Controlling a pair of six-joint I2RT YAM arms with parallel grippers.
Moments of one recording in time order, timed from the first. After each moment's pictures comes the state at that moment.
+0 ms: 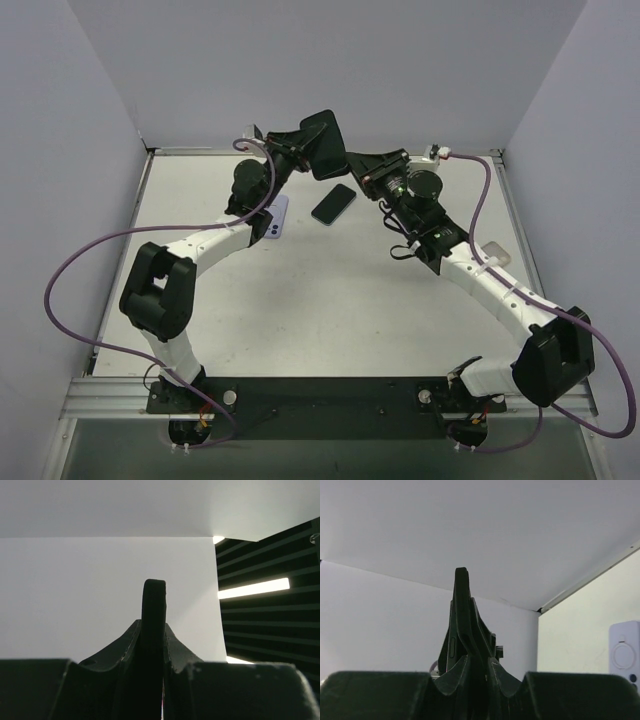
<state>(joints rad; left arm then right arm) -0.51 1.76 1.25 0.93 0.09 -1.85 0.55 1.36 1.03 0.34 0.08 1.28</state>
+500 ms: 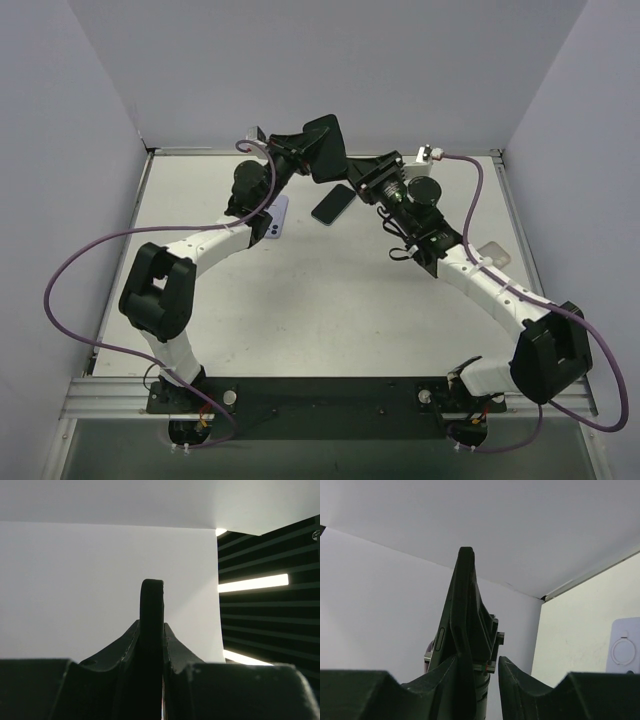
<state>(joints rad) -0.51 1.76 1.24 0.89 0.12 -1.86 0.54 1.37 0.99 0.41 0.02 1.19</state>
